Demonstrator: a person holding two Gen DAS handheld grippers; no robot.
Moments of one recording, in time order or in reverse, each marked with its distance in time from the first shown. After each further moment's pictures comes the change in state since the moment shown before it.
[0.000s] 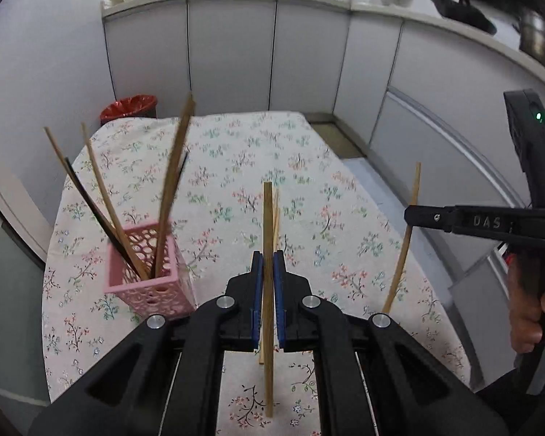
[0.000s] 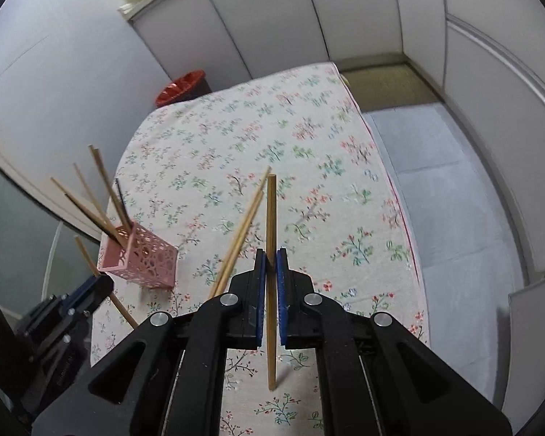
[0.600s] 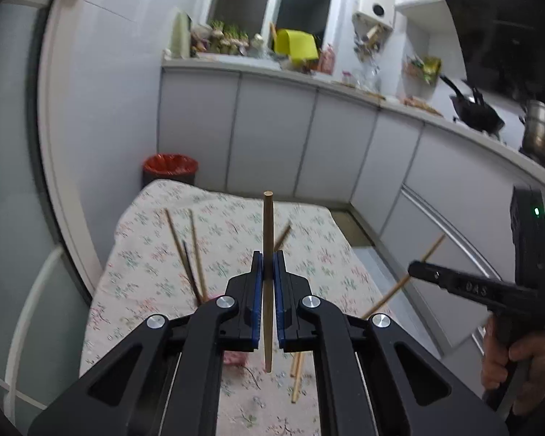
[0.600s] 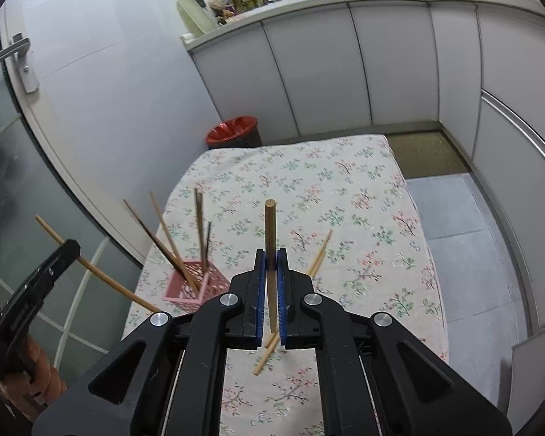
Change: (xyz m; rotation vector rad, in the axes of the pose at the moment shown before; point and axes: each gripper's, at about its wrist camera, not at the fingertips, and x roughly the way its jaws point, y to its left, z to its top) left arm -0.107 0.077 0.023 -0.172 -0.313 0.033; right arm -0.050 0.072 0.013 -0.110 -0.184 0.096
